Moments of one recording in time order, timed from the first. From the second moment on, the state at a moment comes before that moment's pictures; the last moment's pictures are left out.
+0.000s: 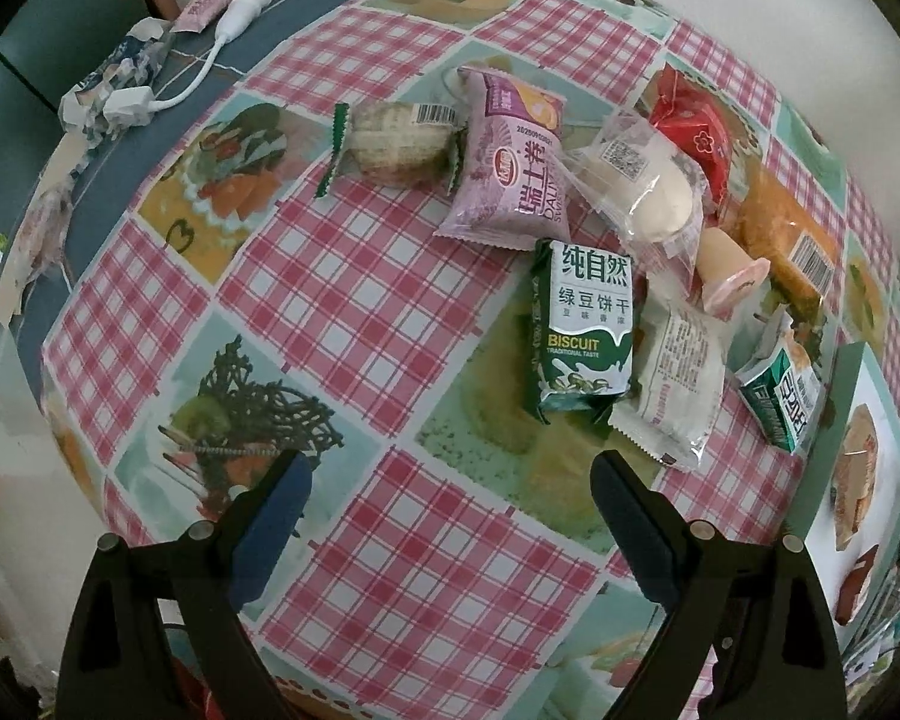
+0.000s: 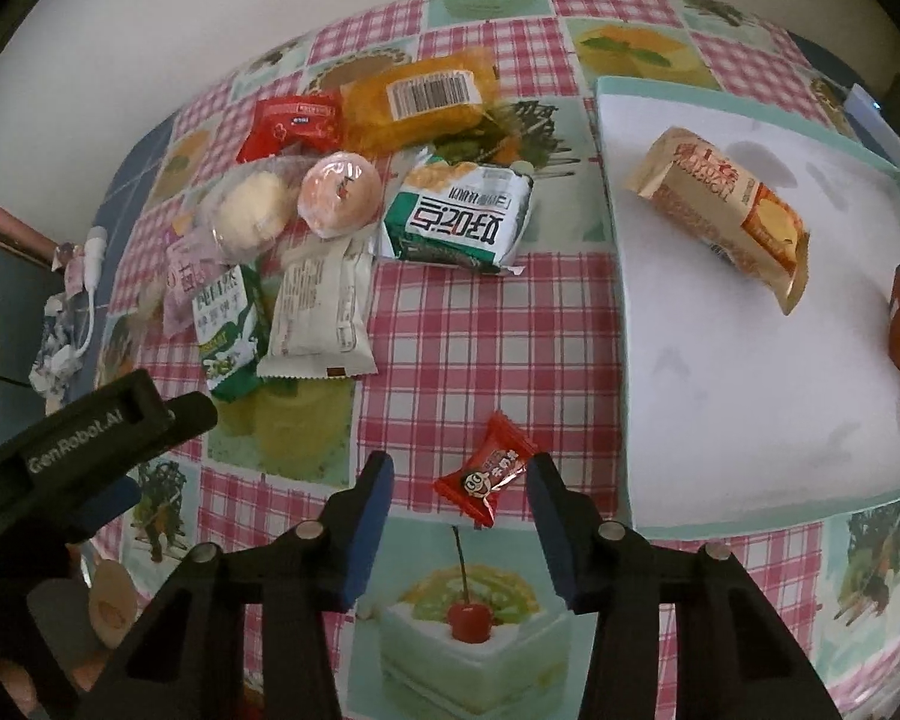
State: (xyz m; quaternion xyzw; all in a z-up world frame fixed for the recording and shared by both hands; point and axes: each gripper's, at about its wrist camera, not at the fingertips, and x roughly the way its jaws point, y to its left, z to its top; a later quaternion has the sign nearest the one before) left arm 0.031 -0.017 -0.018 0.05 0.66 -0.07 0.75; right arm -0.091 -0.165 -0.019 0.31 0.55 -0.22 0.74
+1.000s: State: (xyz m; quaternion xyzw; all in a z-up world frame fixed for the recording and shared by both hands) left arm 0.065 -0.010 -0.019 0.01 0.66 -0.09 0.75; right arm -0.080 -0.180 -0.048 0.30 0.57 -0.25 0.72
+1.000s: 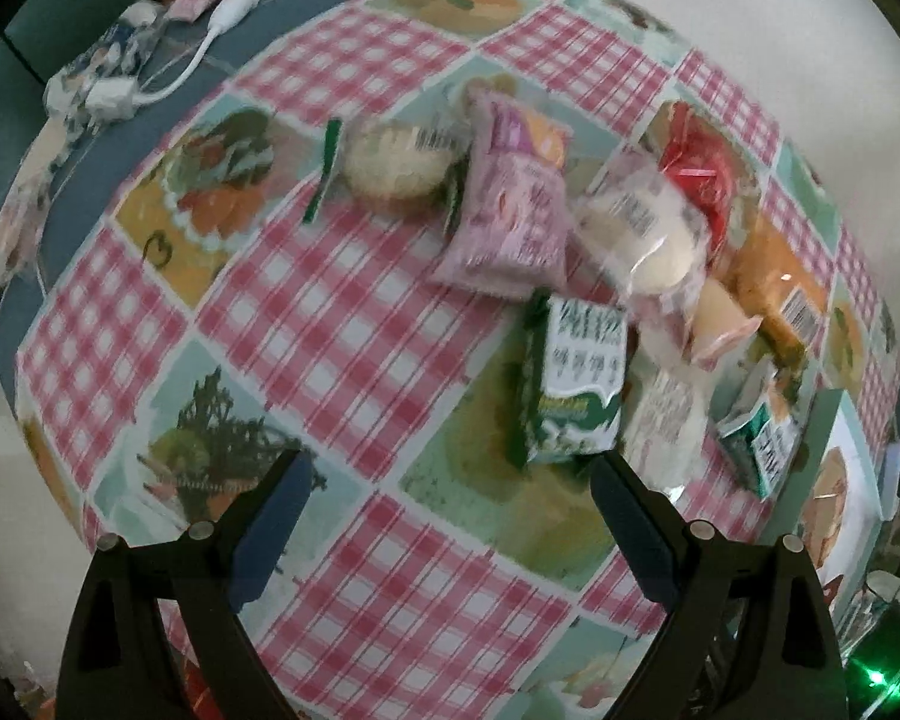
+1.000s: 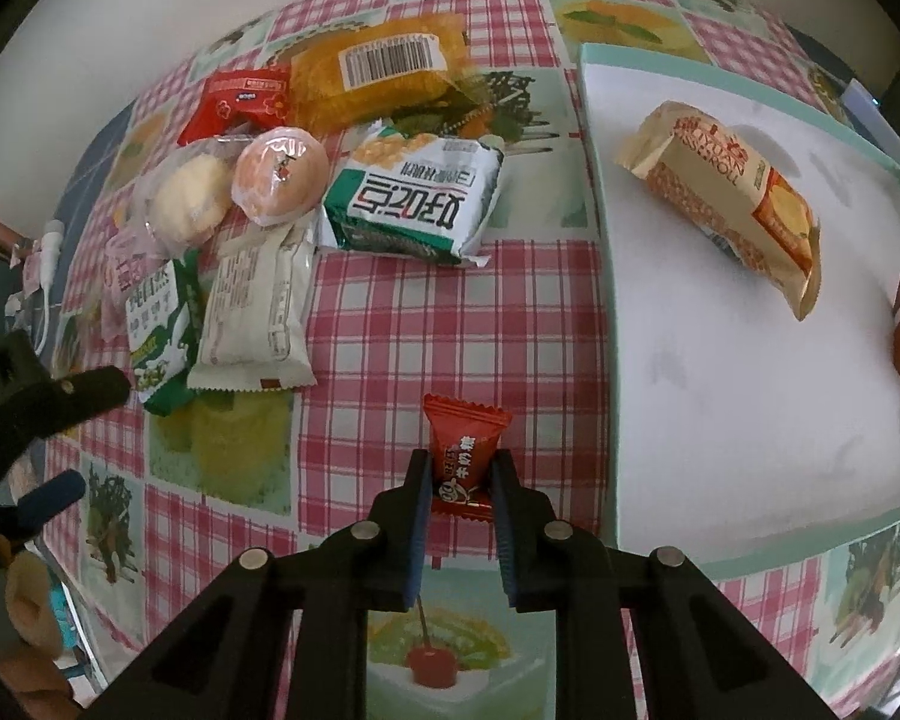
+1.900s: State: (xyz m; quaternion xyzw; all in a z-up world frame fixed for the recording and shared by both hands) left arm 0.084 -0.078 -0.045 0.07 0.63 -0.14 0.76; right arm -0.069 -0.186 -0.049 0.29 0.57 -0.25 0.73
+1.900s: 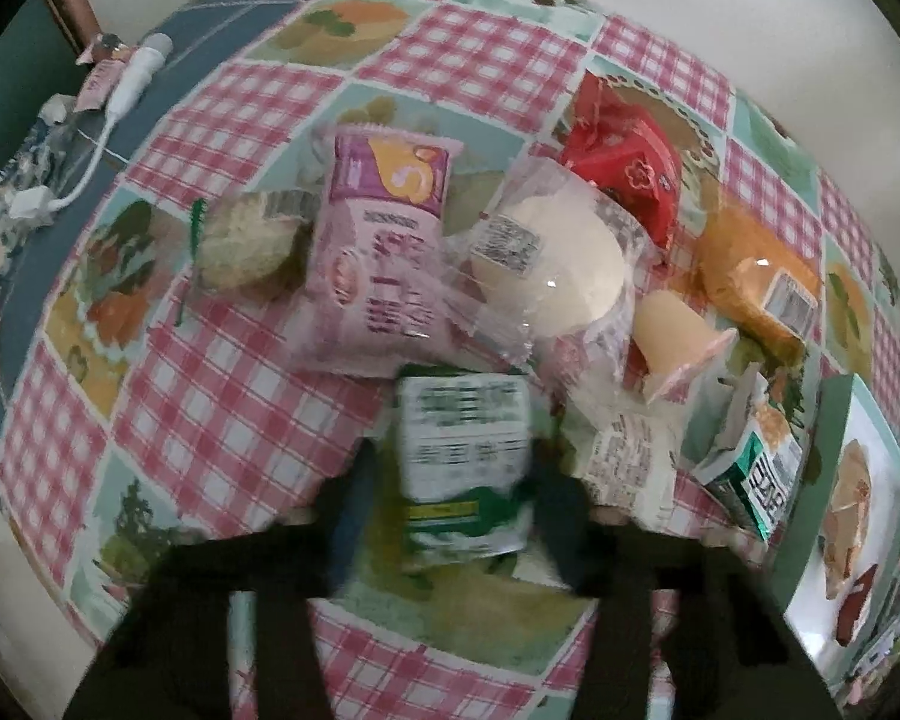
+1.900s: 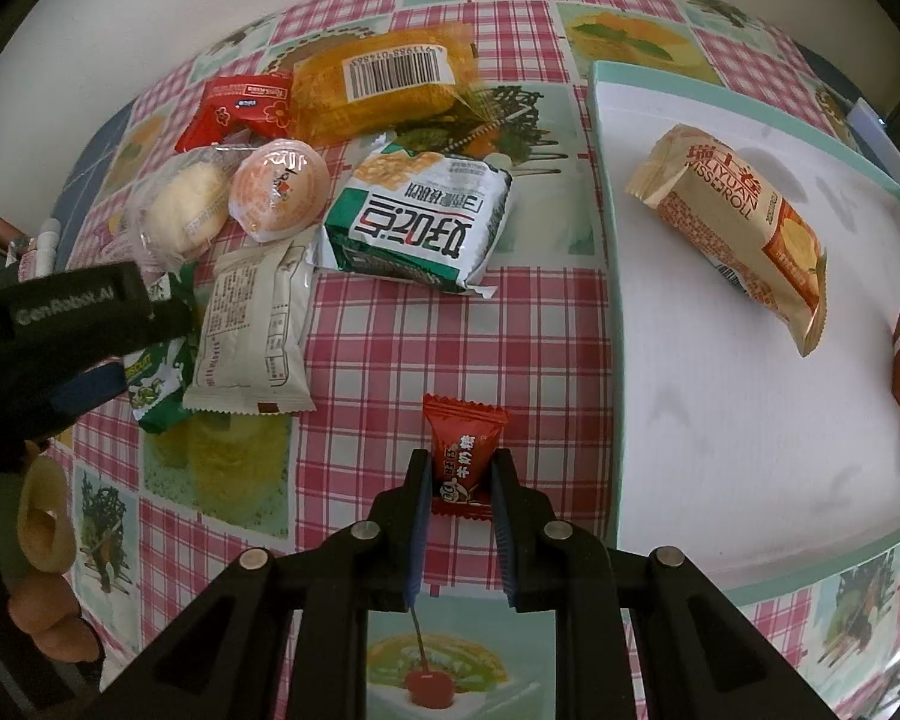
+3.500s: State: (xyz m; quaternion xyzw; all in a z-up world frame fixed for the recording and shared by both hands) left arm -0.040 -0.145 0.069 0.15 0.53 -0.32 0.77; right arm -0.223 -0.296 0.019 0.40 0.46 -0.44 0.66
